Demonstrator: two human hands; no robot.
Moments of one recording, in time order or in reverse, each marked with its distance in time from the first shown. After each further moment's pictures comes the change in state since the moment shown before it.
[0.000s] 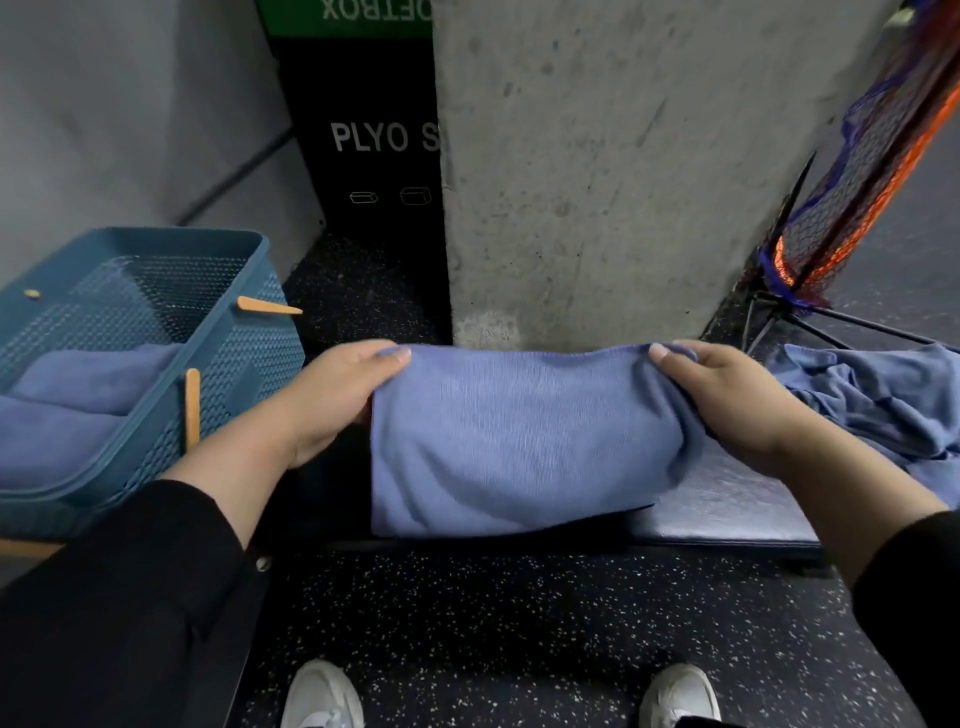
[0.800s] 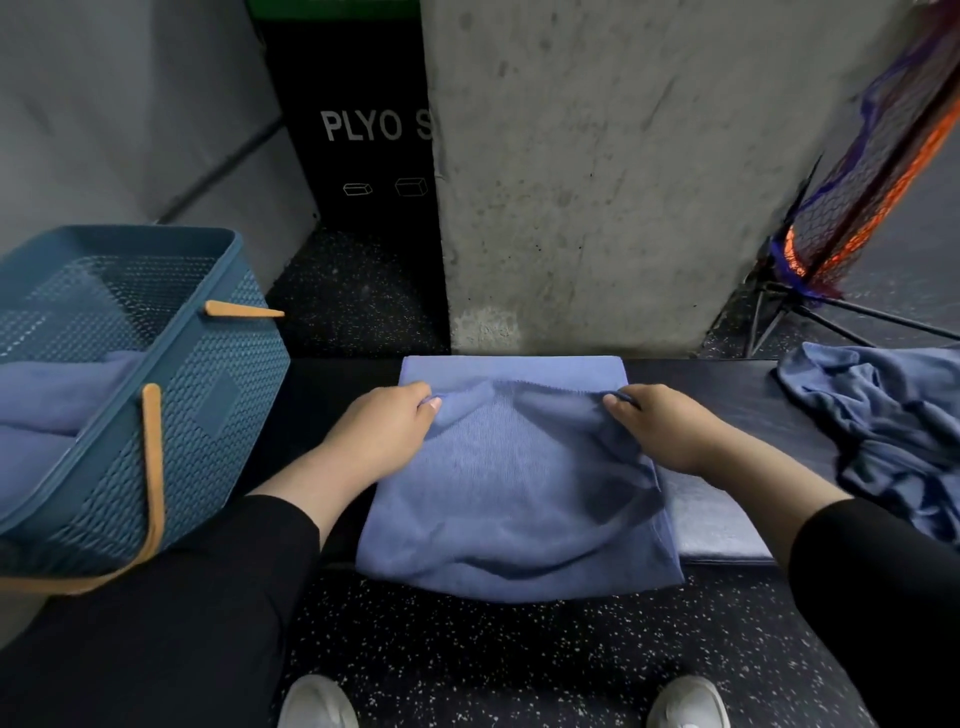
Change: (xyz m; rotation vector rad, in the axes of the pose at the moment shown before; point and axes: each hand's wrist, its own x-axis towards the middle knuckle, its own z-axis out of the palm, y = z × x) left_hand 0.044 -0.050 0.039 1.023 0.119 0.020; right_hand 0.051 0.050 0.036 -0.674 -0.118 0.117
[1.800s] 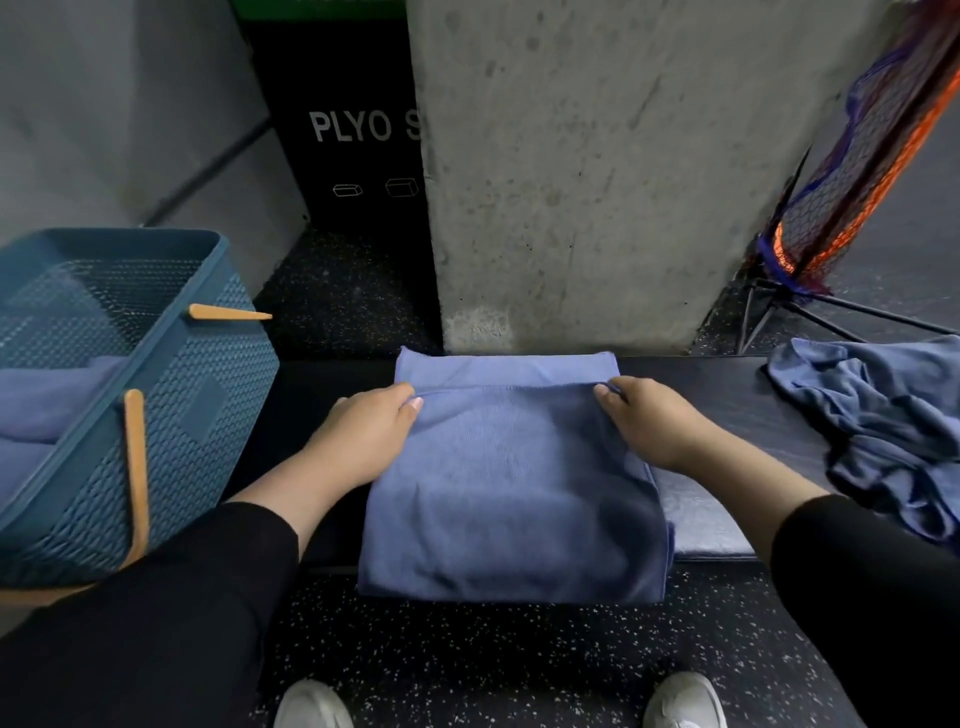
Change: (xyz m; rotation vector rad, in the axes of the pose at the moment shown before) left_hand 0.001 -0.012 0.003 -0.032 -0.009 -0.001; right_hand 0.010 0.009 0.009 0.020 0.080 -0.050
